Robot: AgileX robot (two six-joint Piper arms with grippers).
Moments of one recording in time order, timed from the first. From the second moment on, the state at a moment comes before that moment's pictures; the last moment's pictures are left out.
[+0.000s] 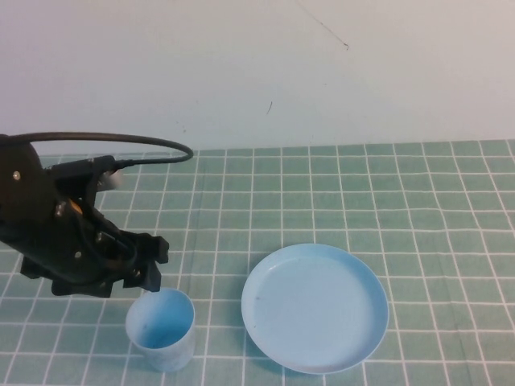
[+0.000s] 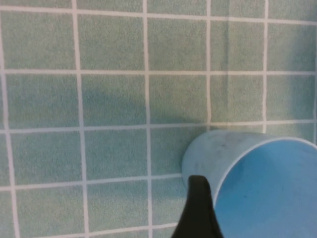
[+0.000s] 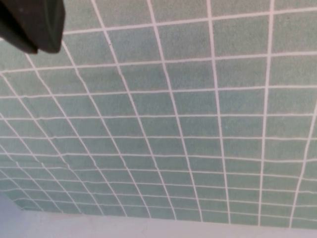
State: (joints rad) right arm -0.25 -0.01 0.03 -0.15 0.44 -0.02; left arm -0.27 1.47 -1.00 -0.21 0.88 -0.19
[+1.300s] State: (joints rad) right arm -0.25 -0.01 0.03 -0.15 0.44 -0.02; left arm -0.38 1.64 -1.33 -0.16 1.00 -0.17
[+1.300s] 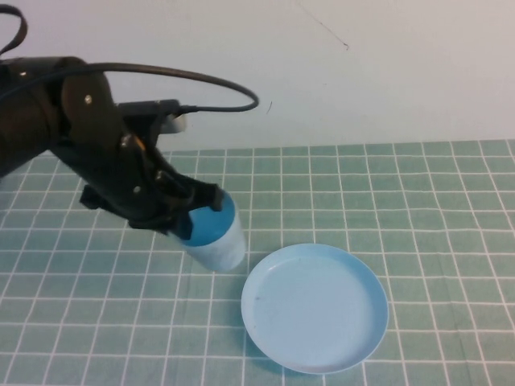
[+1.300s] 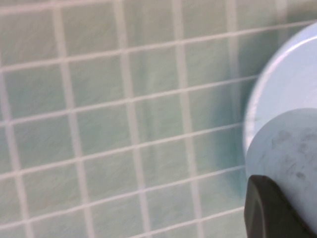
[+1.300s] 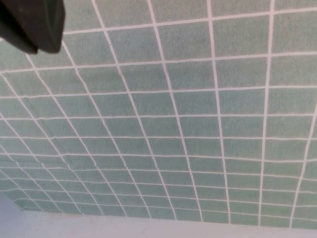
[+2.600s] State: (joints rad) right arm -0.25 -0.01 0.03 -0.15 0.44 -0.02; left arm -0.69 1.90 -1.83 0.00 1.26 -0.23
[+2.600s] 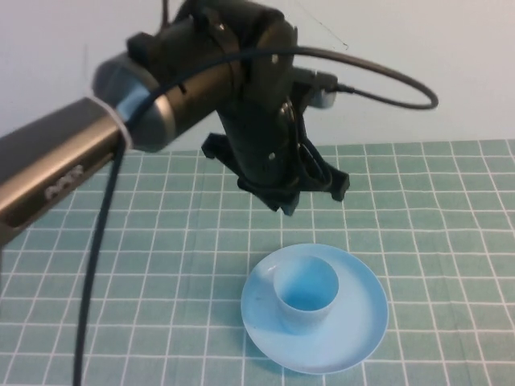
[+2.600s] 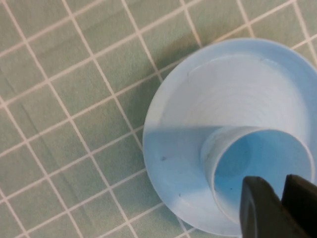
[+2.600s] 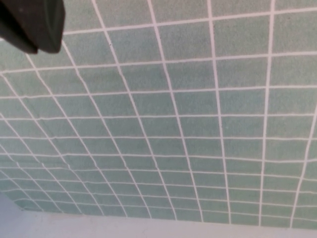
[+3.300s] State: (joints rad) right arm -0.25 -0.01 0.03 -0.15 0.44 -0.02; left arm -0.69 1.09 -1.07 -0.03 0.97 -0.22
